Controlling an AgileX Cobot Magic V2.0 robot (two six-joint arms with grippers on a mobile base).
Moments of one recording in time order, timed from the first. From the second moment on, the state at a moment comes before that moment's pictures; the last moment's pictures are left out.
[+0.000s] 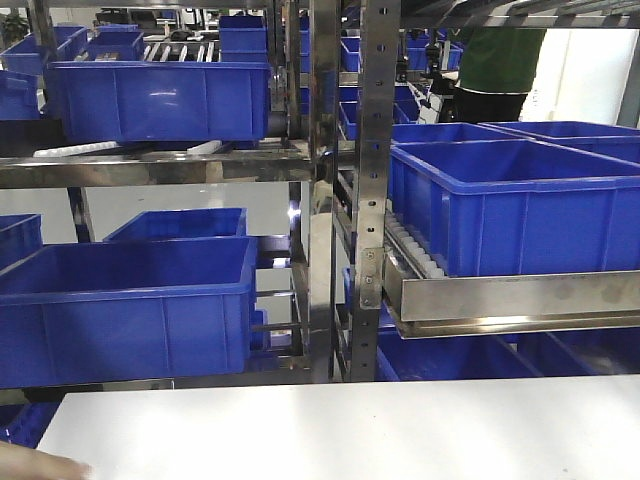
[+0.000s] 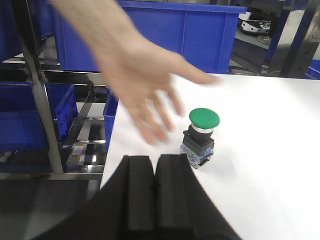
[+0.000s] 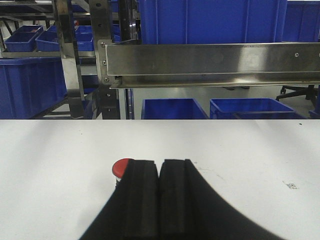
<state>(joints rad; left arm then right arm) -0.02 0.01 0.02 0.12 0.35 -0.25 0.02 -0.01 0.03 0.00 0.18 0.00</state>
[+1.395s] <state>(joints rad) -0.02 0.01 0.02 0.31 0.03 -0.23 0.02 -0.01 0.03 0.00 0.10 0.00</state>
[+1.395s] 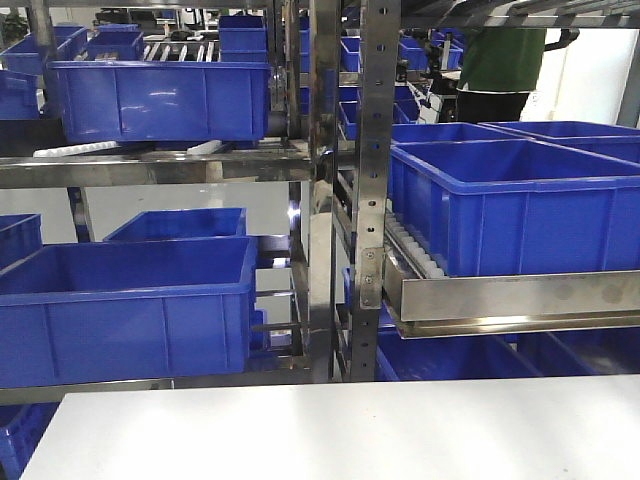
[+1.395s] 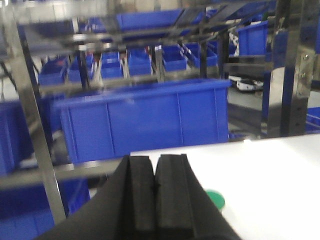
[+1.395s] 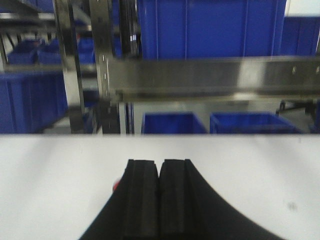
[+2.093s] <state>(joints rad) -0.02 0.70 -0.41 0.40 -0.19 -0.37 0.02 0.69 -0.41 -0.02 -0.11 -0.03</state>
